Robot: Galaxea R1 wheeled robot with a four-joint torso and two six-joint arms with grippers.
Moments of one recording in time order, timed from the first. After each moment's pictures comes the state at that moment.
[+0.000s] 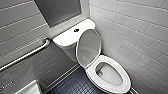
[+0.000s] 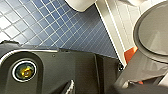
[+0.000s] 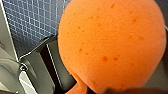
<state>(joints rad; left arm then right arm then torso) 1.11 2.27 -1.41 1.26 -0.03 -1.23 -1.21 2.15 -1.37 -1.27 -0.25 1.79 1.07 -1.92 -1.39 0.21</state>
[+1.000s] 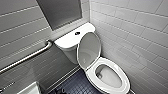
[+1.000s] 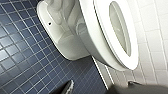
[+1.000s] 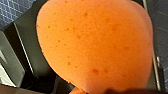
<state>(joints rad) 0.73 2.29 -1.41 1.26 -0.03 -1.61 -1.42 2.38 -1.86 -1.37 0.02 1.78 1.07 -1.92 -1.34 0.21</state>
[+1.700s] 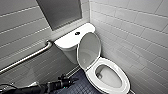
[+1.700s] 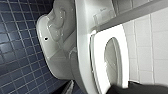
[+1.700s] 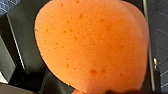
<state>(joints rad) 0.55 2.36 -1.53 1.25 -0.03 -1.97 -1.44 2.46 -2.04 -1.45 0.12 1.77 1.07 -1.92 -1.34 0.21</state>
